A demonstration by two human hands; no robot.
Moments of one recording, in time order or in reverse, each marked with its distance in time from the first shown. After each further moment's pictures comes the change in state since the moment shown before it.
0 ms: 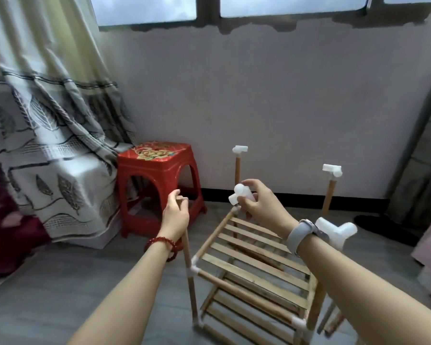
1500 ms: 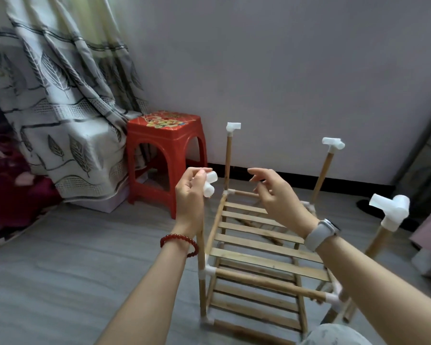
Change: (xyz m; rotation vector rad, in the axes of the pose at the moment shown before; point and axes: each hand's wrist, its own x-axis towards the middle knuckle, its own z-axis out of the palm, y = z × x) left_hand -0.094 0.025 -0.011 -0.509 0.104 0.100; right_hand -0.055 0.014 0.021 -0.173 0.014 -0.262
